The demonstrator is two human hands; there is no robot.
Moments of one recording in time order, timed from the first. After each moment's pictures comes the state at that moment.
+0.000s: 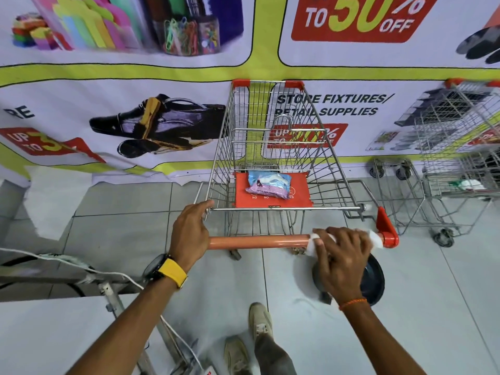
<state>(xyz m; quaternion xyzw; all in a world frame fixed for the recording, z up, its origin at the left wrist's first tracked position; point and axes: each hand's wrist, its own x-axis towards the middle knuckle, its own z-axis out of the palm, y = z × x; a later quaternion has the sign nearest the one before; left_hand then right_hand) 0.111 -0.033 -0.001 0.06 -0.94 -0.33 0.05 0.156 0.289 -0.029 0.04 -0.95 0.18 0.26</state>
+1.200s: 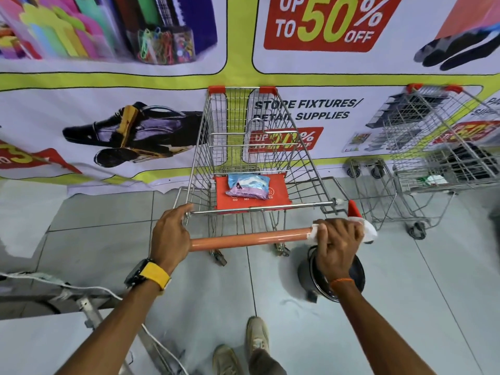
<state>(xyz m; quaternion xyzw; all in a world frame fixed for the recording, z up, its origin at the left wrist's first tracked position) 0.112 -0.024 0.004 0.08 -0.94 -0.32 0.05 0.137 0.328 -0.038 -0.05 -0.93 0.21 0.28</state>
